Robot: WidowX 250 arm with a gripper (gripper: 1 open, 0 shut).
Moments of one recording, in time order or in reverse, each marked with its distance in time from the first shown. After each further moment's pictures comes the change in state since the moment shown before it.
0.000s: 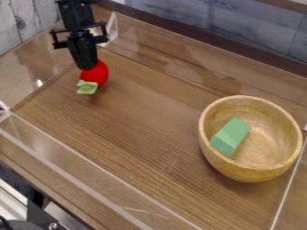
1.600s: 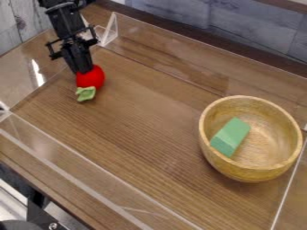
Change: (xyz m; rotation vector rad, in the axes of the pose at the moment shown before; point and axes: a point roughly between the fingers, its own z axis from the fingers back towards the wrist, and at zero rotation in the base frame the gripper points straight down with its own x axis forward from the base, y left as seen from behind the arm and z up) arm 0.007 0.016 -0.009 -0.184 0.069 -0.018
